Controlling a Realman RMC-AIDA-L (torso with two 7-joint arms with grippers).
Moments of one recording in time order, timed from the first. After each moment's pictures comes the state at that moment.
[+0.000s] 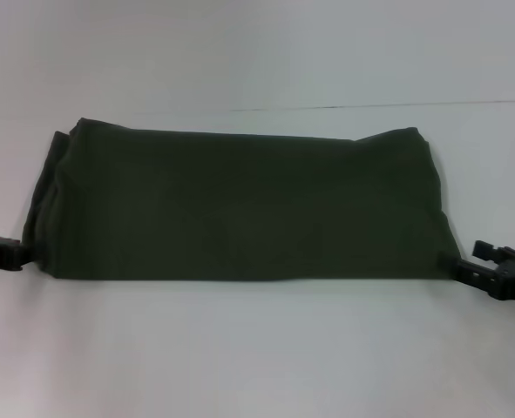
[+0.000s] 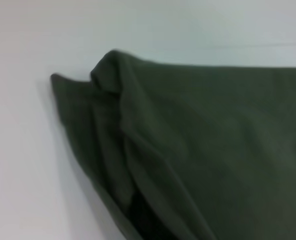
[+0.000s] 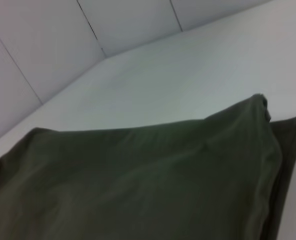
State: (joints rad) left arm -0.56 -2.04 0.49 0.83 2.50 1.30 -1.93; right arm 0.33 2.08 -0.60 -0.51 -1.82 -1.22 1.40
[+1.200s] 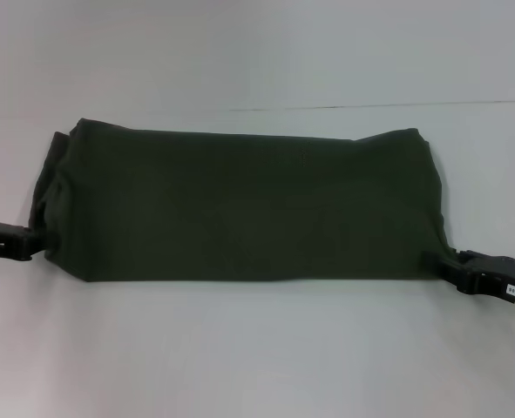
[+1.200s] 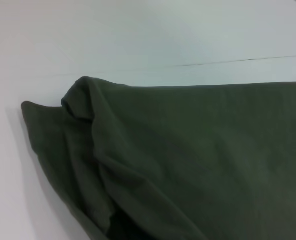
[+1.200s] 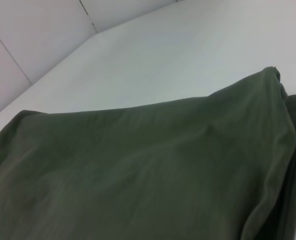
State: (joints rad) left arm -0.57 -2.04 0.49 0.84 2.46 1.33 -1.90; right arm 0.40 2.09 -0.65 -0.45 -1.86 -1.10 1.47
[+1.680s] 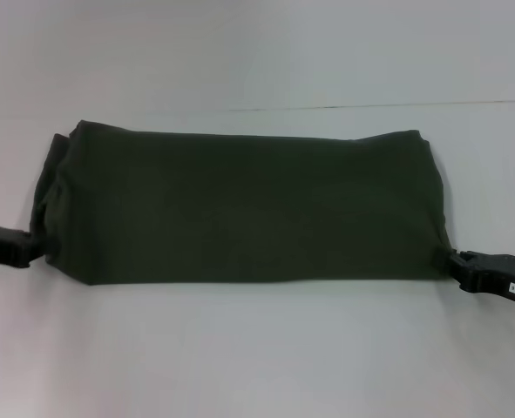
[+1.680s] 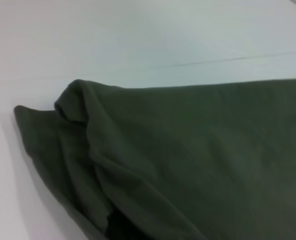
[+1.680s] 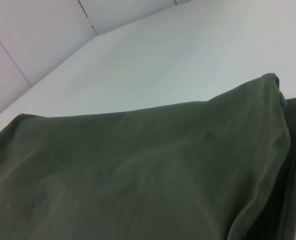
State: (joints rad) left arm -0.56 -2.04 0.49 0.84 2.46 1.36 -1.85; right arm 0.40 2.09 -0.64 -0.46 -1.86 -1.11 1.46
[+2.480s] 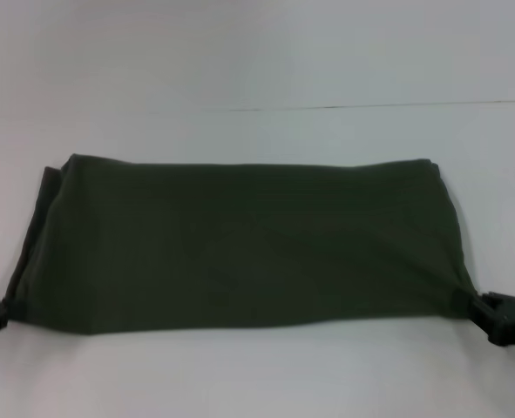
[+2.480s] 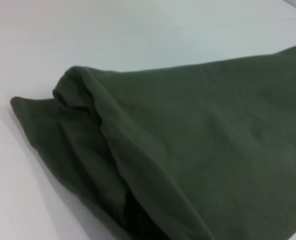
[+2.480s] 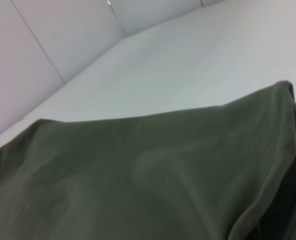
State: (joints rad) left arm -0.42 -2.06 0.38 0.93 2.46 1.56 -1.65; right arm 0.26 2.09 -0.62 -0.50 -1.85 -1.30 1.36
